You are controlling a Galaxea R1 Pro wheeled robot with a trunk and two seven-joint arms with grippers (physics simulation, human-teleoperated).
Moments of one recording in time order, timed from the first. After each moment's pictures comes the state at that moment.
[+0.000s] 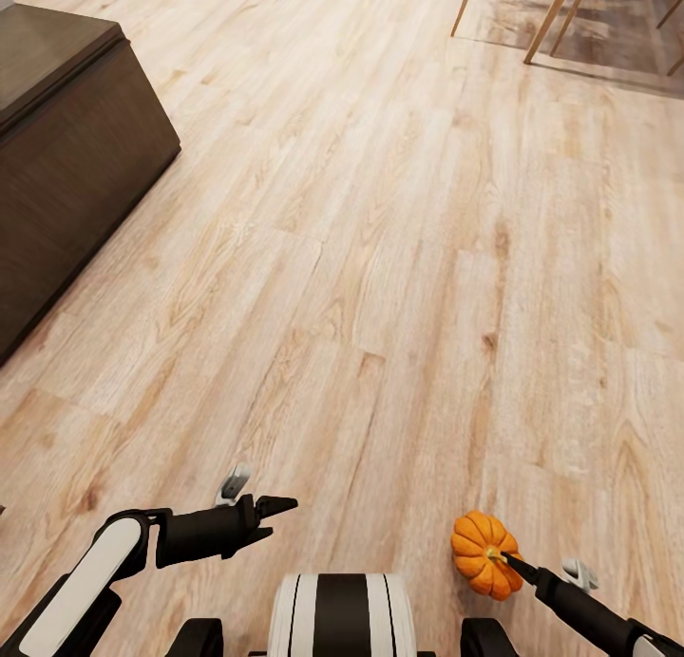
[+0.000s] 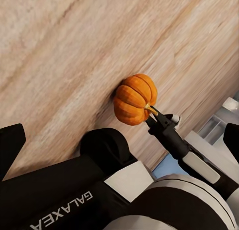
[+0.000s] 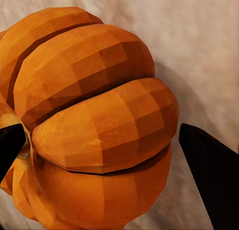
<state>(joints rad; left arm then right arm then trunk) -0.26 0.28 -0.21 -1.52 1.49 0.99 0.19 -0.49 -0.41 0.34 -0.15 -1.01 0.08 0.92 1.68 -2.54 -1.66</state>
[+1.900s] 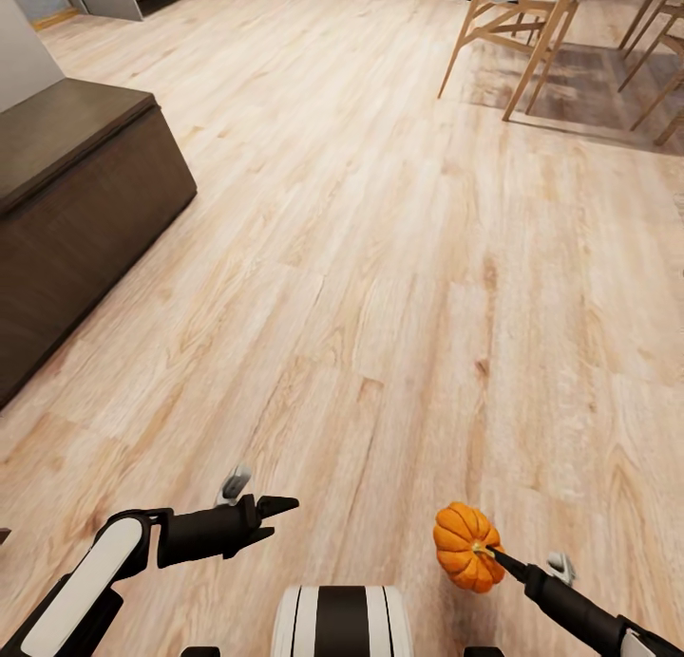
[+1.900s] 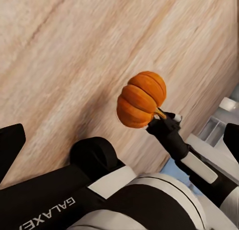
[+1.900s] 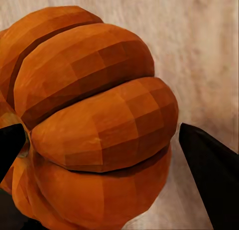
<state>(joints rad) -0.26 0.27 -0.21 -1.52 1.49 0.99 0.19 -0.50 -0.39 0.35 -0.16 -1.01 0.11 1.11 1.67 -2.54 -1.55</state>
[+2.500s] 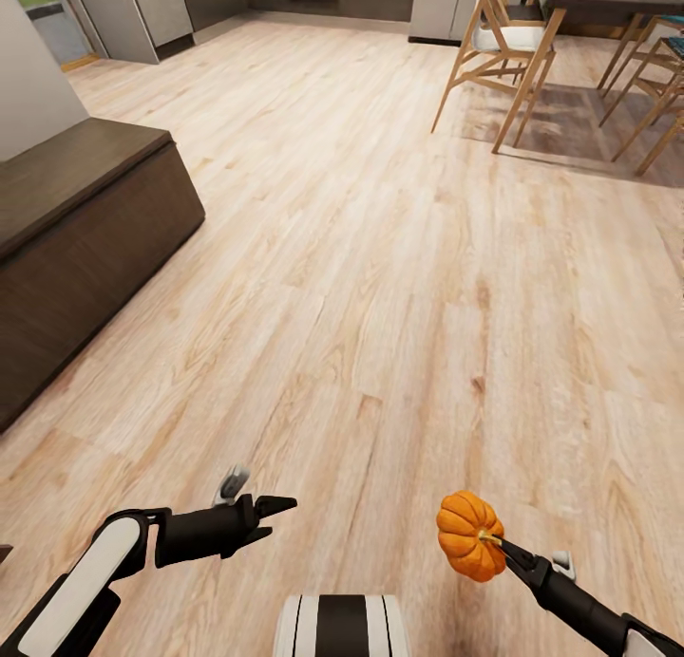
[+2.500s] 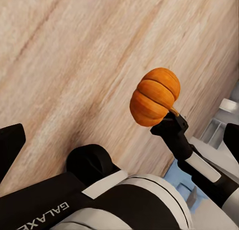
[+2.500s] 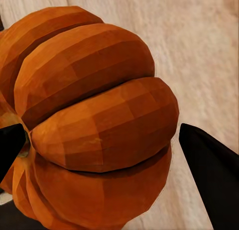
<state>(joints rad) -0.26 0.28 -0.21 -1.52 1.50 0.99 0.19 -0.50 -0.39 0.28 -0.16 -1.05 0.28 1.16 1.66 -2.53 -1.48</state>
